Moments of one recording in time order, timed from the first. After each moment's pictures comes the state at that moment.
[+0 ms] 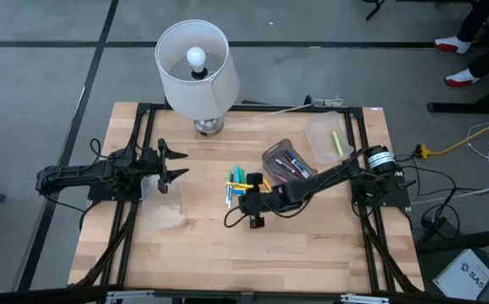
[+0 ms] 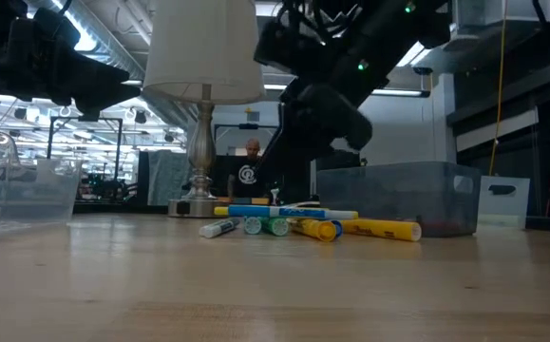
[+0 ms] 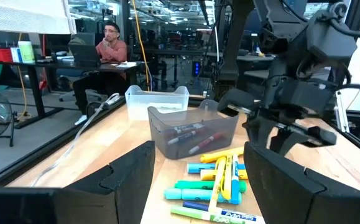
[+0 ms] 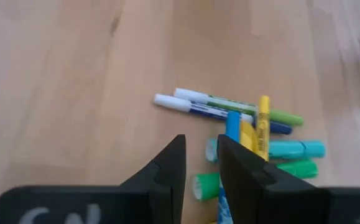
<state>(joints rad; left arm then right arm) 0.13 0.01 0.01 0.03 -0.06 -0.05 0.26 1.89 1.21 -0.15 0.40 -0.09</state>
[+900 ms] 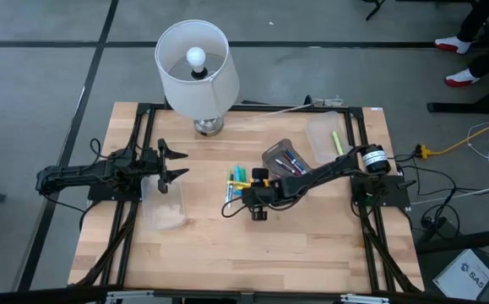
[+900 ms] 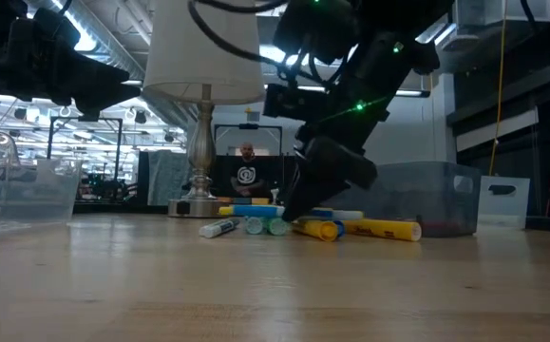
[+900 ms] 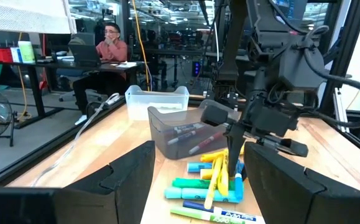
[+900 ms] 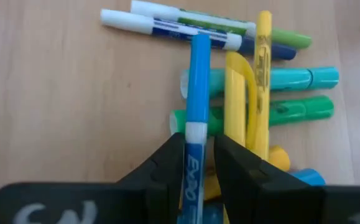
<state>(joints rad) 0.13 0.01 0.01 0.03 -0.06 -0.05 0.19 1.94 1.21 -0.28 0.37 0.02</state>
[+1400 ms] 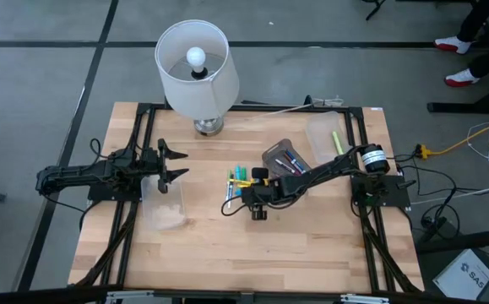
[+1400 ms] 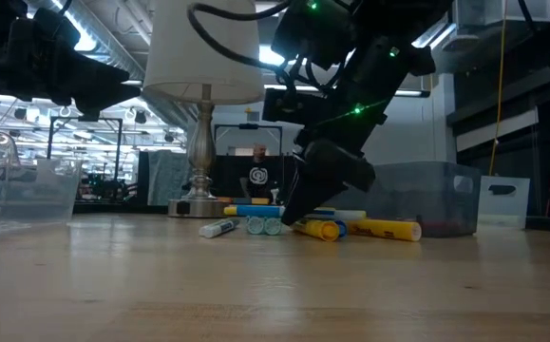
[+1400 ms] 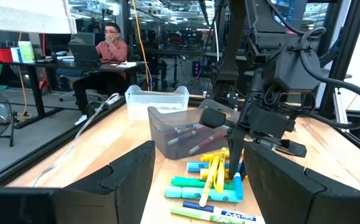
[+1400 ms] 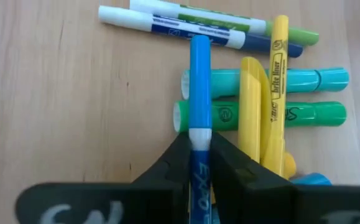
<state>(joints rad) 0.13 0.01 0.01 0.03 -0.06 -0.05 0.18 1.94 1.21 -0.28 0.34 0.02</state>
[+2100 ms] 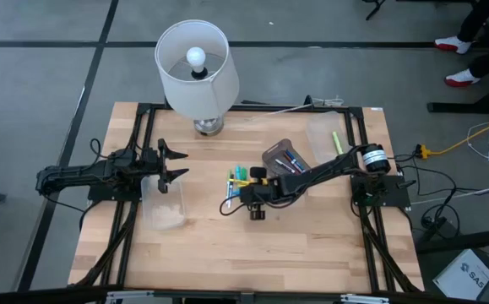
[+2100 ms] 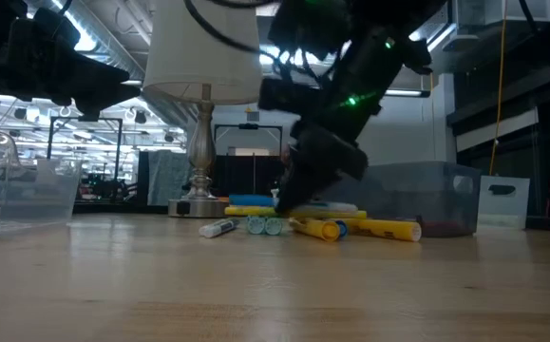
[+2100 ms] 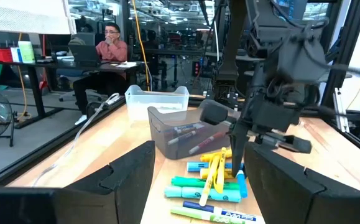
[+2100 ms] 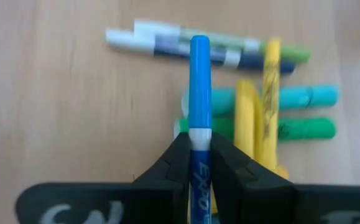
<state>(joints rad) 0.13 0.01 0.01 0.03 -0.06 -0.05 0.19 1.93 1.24 -0.29 0.33 0.01</state>
